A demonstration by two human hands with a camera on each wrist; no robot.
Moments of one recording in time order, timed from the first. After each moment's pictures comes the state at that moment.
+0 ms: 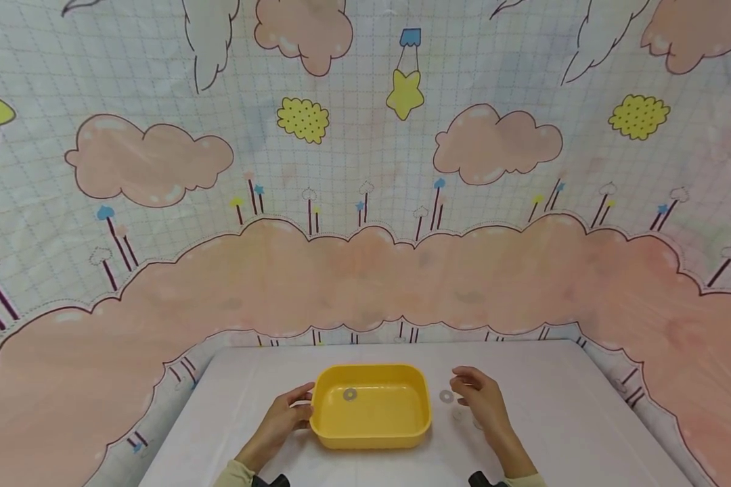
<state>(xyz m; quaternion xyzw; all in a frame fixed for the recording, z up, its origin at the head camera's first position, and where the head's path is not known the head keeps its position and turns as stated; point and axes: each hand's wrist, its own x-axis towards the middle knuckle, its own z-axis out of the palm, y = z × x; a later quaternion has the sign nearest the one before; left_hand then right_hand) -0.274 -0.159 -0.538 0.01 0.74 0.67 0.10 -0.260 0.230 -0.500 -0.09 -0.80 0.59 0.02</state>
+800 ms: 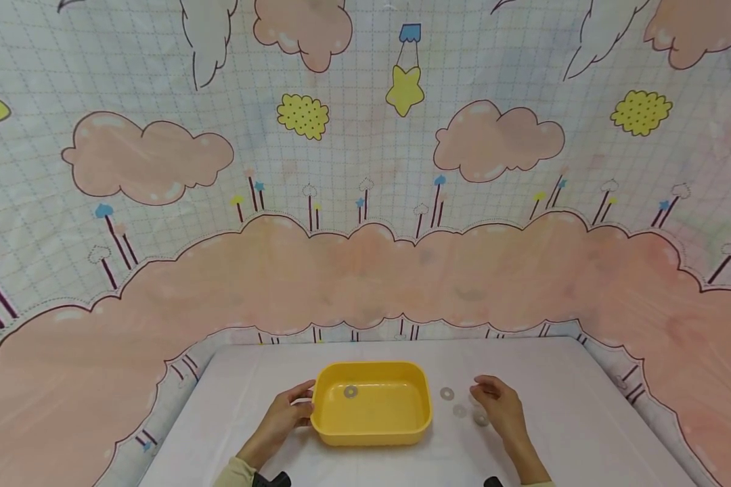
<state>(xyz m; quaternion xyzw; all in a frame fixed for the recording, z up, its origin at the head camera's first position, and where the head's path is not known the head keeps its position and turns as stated) -0.274 -0.158 -0.537 0.00 0.74 0.66 0.10 -0.252 0.266 -0.525 -0.11 -0.85 0.51 0.03</state>
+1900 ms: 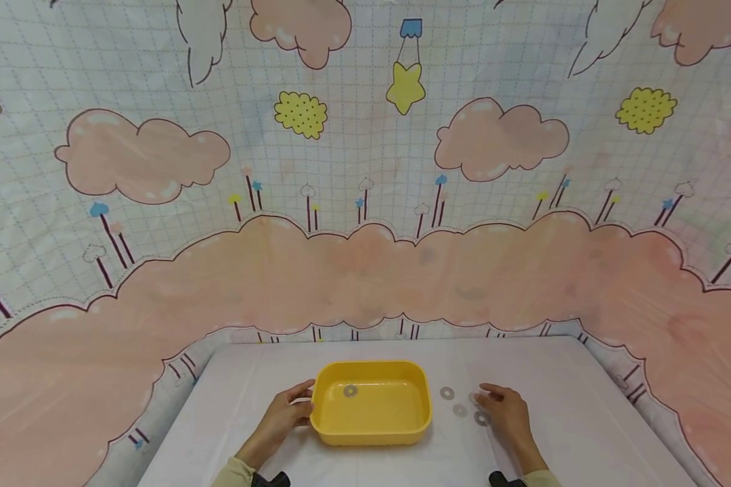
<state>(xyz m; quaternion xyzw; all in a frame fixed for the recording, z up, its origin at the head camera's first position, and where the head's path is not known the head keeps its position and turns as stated) -0.279 -0.155 -0.538 -0.01 0.74 0.67 0.10 -0.284 0.293 -0.565 -0.09 -0.91 0.40 0.06</state>
